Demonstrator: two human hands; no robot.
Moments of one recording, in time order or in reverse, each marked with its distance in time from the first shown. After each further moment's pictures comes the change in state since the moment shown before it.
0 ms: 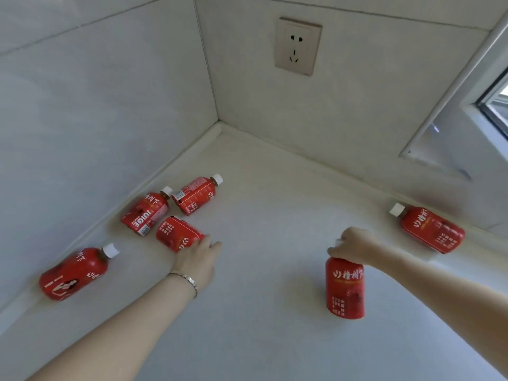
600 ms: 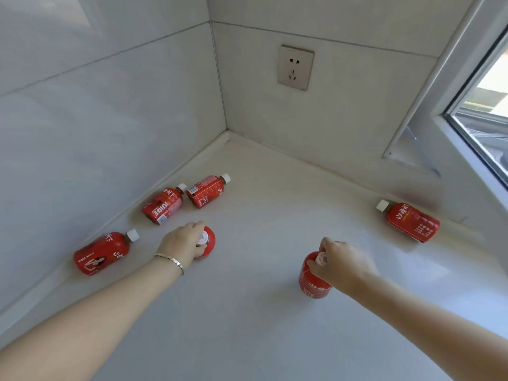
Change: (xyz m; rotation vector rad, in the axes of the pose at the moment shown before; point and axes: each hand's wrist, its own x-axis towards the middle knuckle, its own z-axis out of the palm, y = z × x) left_hand -0.045 -0.041 -0.015 -0.207 0.198 -0.027; right_hand -0.119 -0.015 0.032 -0.108 0.273 -0.232
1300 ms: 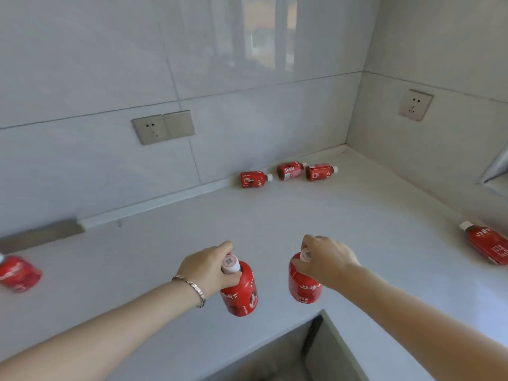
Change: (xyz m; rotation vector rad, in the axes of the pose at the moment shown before) left_hand -0.461 0.068 -0.015 -0.310 0.220 -0.484; right_hand -0.303 -0.087 0.033 -0.116 -0.010 -0.645
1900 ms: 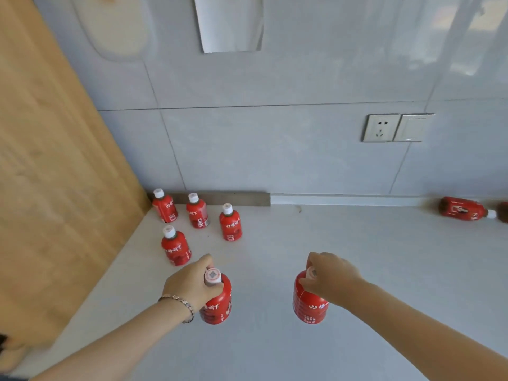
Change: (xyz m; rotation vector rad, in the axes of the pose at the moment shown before) left_hand -0.225 -0.404 -0.100 -0.100 0.187 -0.675; right_hand 0.004 -0.427 0.133 -0.095 -0.228 -0.432
